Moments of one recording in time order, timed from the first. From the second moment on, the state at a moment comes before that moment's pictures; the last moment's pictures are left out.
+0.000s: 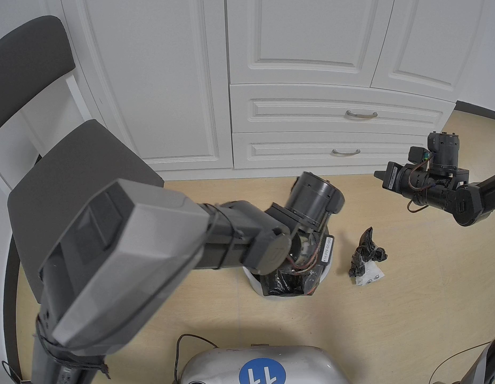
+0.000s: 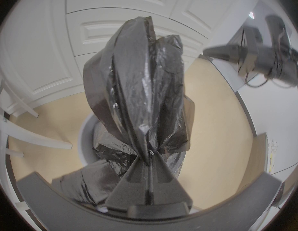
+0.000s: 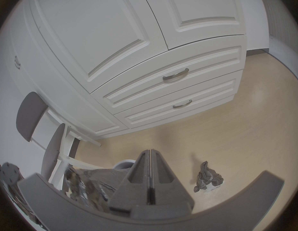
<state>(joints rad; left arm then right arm) -0.87 2.38 -1.79 0.13 0.21 -0.34 0.13 1.89 -1.03 -0.56 0.16 0.33</state>
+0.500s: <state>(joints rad) -0.90 2.50 -2.00 0.29 0.23 -0.29 0.08 1.83 -0.94 -0.61 0.27 0.23</state>
